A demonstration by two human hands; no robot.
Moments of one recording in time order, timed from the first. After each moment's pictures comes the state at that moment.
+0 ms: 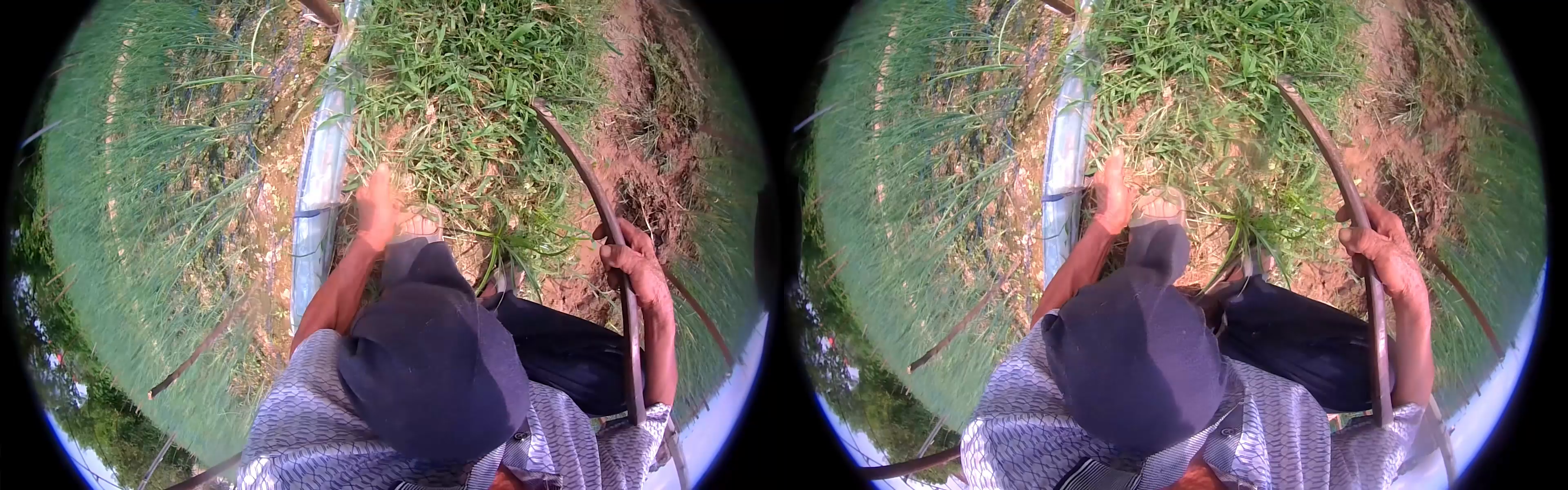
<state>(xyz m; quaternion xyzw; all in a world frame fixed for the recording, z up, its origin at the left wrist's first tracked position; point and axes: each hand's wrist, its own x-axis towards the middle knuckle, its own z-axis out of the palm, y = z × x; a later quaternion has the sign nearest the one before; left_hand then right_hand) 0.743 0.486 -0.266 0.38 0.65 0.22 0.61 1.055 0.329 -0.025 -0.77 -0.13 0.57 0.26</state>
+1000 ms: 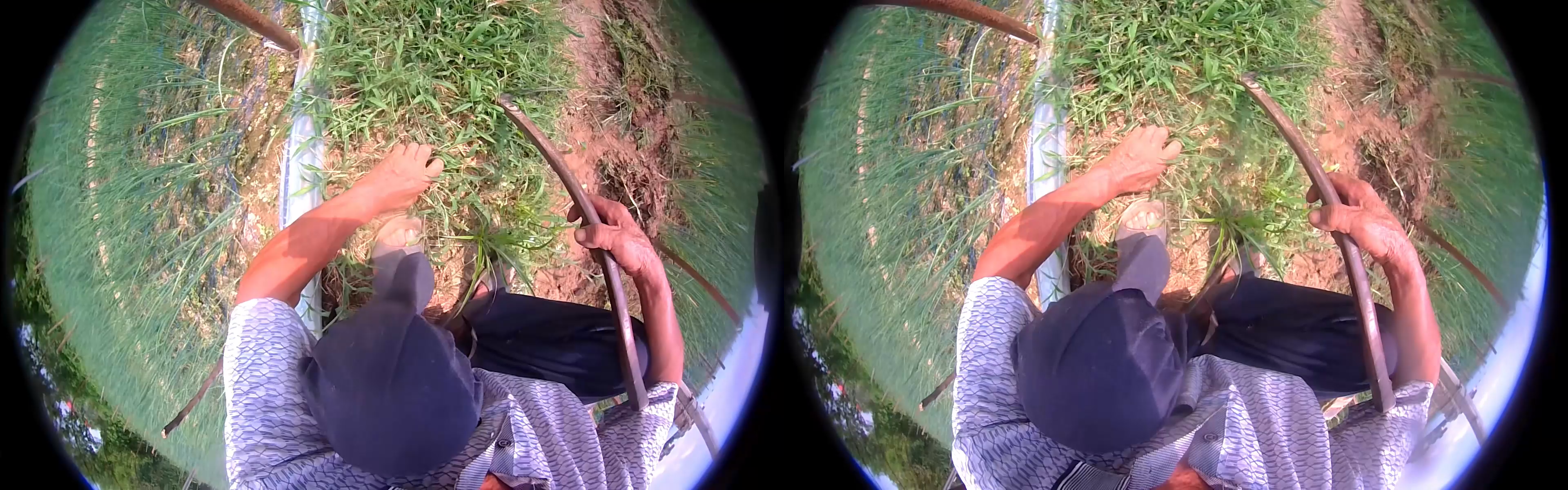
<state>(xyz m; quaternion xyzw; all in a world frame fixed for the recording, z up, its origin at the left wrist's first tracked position) 0.827 0.551 -0.259 0.99 -0.01 0.01 0.15 1.060 0.344 -0.025 -0.79 -0.20 0.56 0.17</state>
